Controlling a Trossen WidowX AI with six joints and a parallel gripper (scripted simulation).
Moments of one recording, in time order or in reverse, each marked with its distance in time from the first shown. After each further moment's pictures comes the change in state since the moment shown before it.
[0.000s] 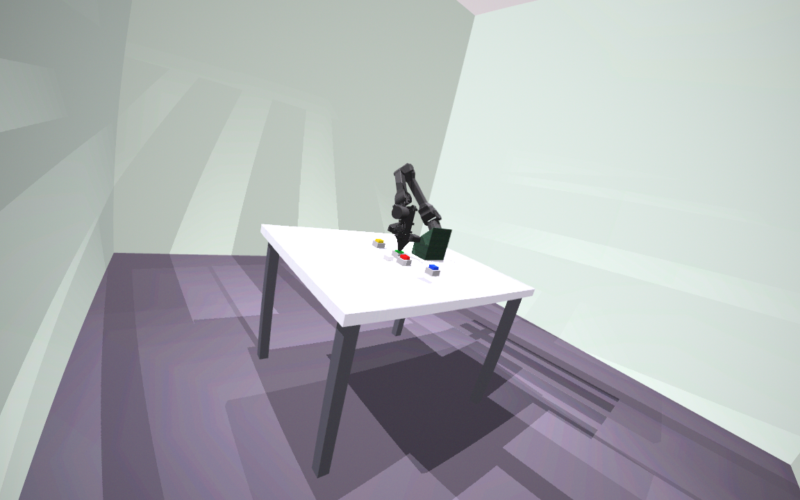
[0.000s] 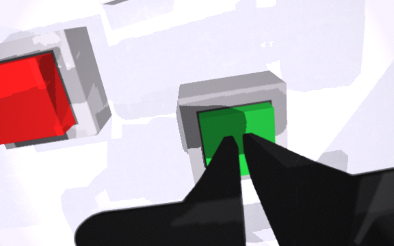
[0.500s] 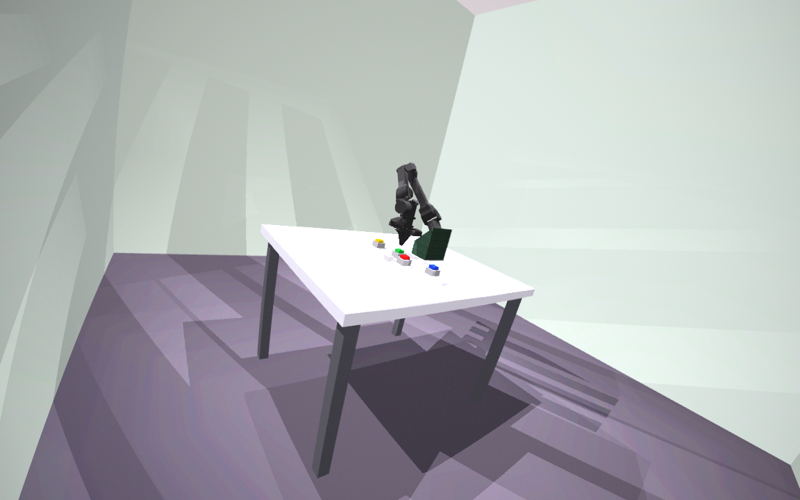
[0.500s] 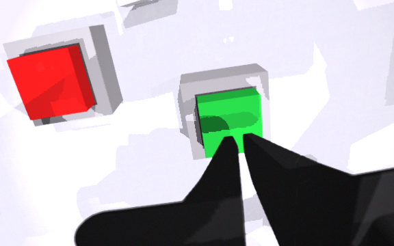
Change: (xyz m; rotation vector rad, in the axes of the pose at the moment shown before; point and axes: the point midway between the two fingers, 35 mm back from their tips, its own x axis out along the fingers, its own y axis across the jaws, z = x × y) arm -0.028 0.000 0.001 -0.010 -0.004 -0.003
